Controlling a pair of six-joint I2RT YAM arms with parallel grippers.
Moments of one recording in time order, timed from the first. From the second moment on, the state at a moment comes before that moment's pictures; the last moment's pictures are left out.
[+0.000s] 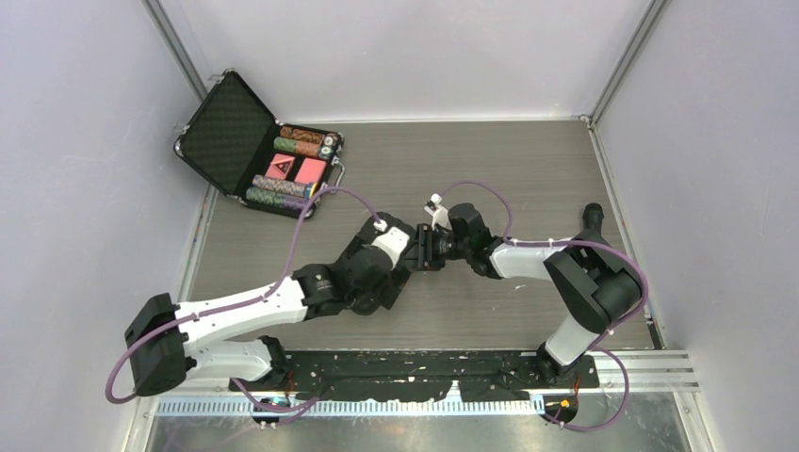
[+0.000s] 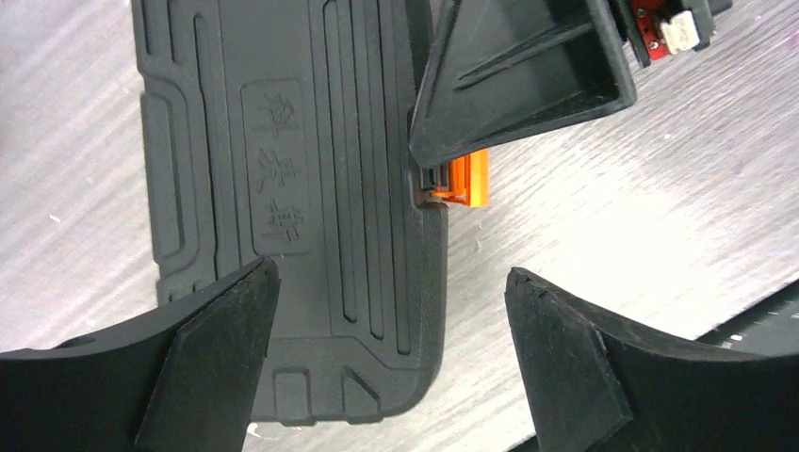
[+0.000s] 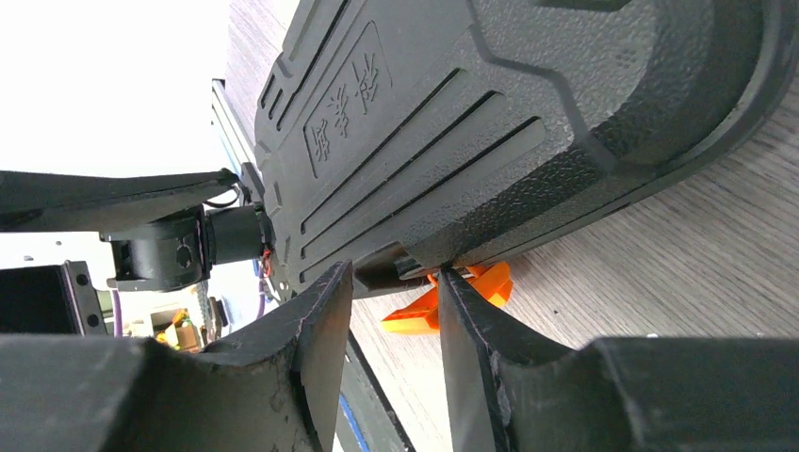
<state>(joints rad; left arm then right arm) -1.04 1.16 0.77 -0.40 -0.37 -0.28 0.63 1.64 0.69 0.40 -0.61 0.78</state>
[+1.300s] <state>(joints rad) -1.20 1.67 1.08 -0.58 -0.78 -0.27 0.63 1.66 0.69 0.44 -0.60 0.81</state>
